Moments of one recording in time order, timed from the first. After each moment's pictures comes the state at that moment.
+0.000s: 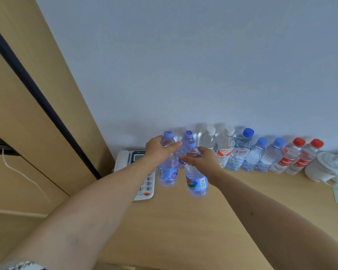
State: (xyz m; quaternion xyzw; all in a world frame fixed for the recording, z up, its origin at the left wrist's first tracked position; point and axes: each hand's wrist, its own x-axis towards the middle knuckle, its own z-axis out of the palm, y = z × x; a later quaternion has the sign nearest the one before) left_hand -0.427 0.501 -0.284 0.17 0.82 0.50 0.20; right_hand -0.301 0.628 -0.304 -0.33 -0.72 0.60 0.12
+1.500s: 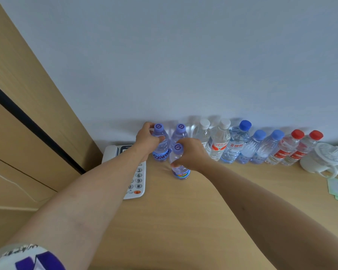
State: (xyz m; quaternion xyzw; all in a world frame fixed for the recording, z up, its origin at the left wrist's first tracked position) left_hand -0.474 0.530 -0.318 0.14 0.81 0.53 0.20; right_hand -0.329 0.634 -0.283 -0.25 -0.92 0.30 -0.01
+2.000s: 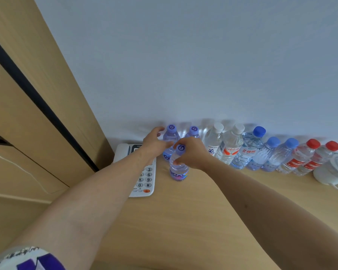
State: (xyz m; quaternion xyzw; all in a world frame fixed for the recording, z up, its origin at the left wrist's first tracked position) left_hand -0.471 0.502 -0.310 0.14 0.81 0.51 0.25; right_hand -0.351 0.615 -0.274 -0.21 -0.92 0.33 -0.03
